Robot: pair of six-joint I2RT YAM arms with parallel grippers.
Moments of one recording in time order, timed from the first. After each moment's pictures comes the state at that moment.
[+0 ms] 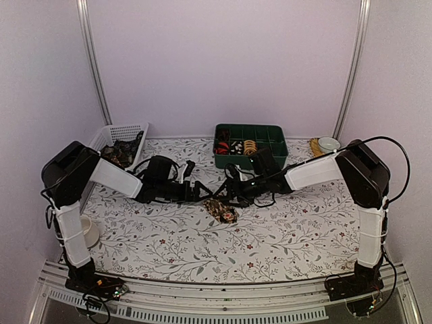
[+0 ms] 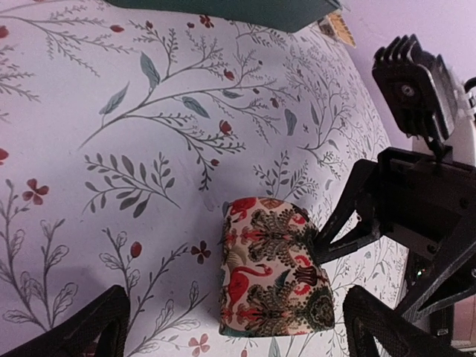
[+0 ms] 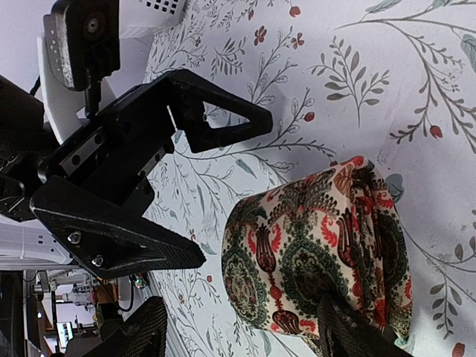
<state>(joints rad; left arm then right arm) -0.56 1.93 0.90 0.39 0.52 -0.50 0.73 2.05 1.23 0.11 -0.67 0.75</state>
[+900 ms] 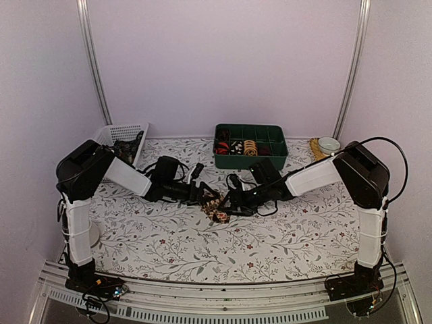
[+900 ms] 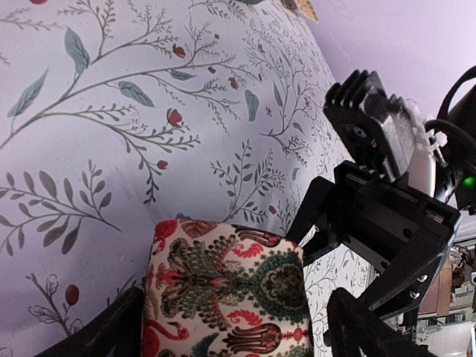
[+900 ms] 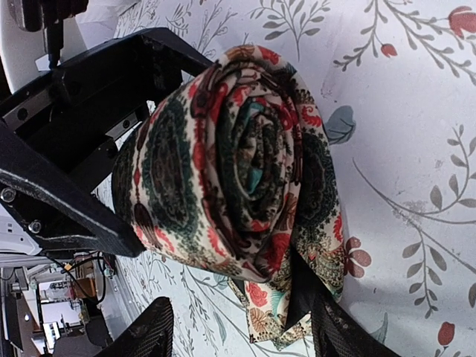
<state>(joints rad) -0.56 2.08 1.02 0.43 0.73 -0.55 0.74 2.05 1.15 0.10 -0.63 0.69</state>
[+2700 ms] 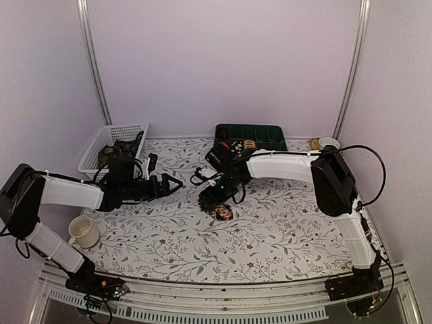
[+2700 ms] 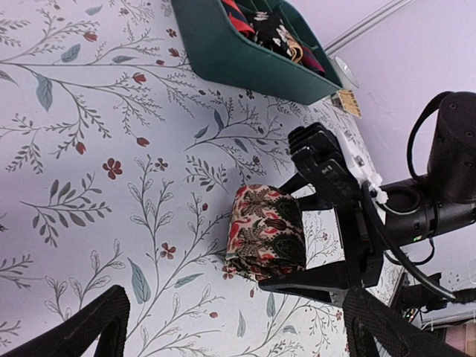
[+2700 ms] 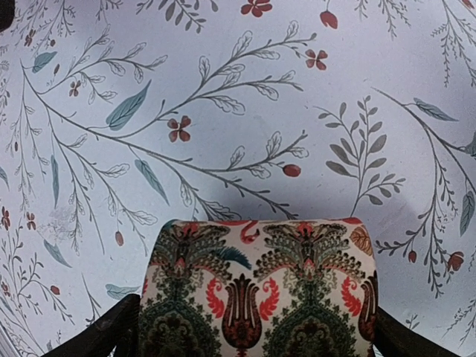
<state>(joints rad) -0.44 1.47 0.59 0.38 0.42 -0.59 0.89 2.33 1.90 -0.67 -0.16 0.09</state>
